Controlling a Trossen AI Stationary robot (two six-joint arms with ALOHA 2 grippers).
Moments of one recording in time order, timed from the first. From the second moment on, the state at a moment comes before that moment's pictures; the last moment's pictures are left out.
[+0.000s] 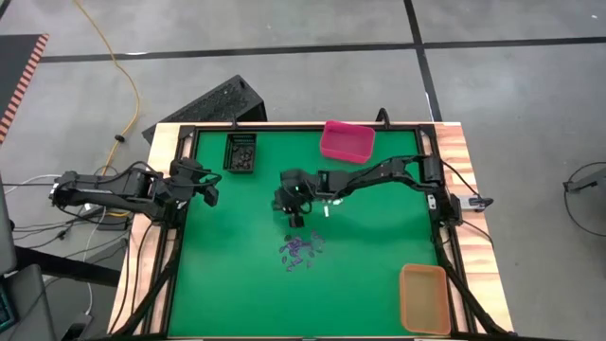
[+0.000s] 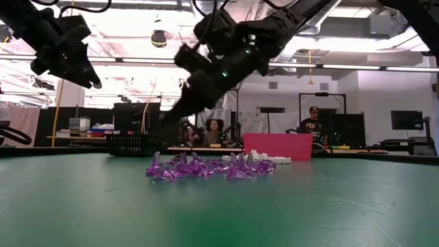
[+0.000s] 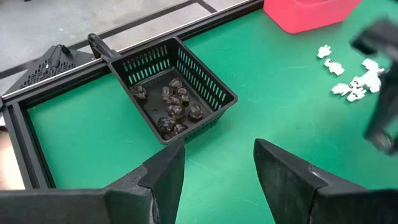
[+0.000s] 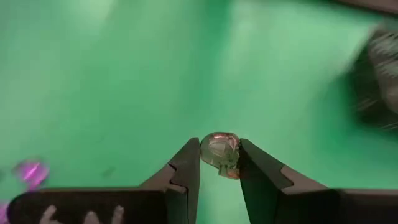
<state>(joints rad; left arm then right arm) -0.07 0.49 0.55 -0.82 -0.72 -0.69 -0.11 2.04 1.41 0.05 -0.15 -0.27</state>
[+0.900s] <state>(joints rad) -0.07 0.49 0.55 -0.82 -0.72 -0.67 -0.30 2.32 1.93 0.07 -0.10 -0.20</state>
